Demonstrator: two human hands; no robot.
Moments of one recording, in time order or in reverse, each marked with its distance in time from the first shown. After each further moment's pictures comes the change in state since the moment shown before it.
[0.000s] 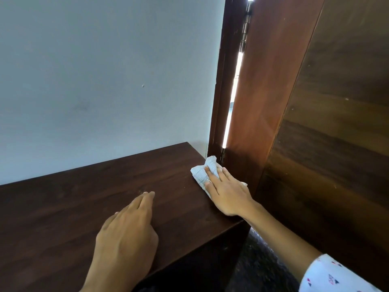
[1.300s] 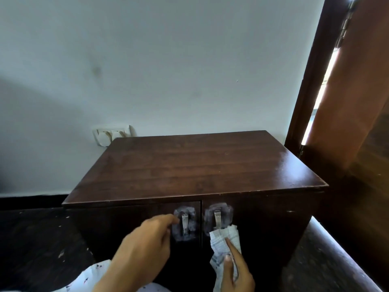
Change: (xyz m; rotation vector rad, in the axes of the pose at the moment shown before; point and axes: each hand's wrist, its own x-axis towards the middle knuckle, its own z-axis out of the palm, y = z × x) left_hand -0.190 -0.088 -0.001 -0.124 0.012 -0.261; right_hand -0.228 -0.142 0.185 1.246 0.487 0.063
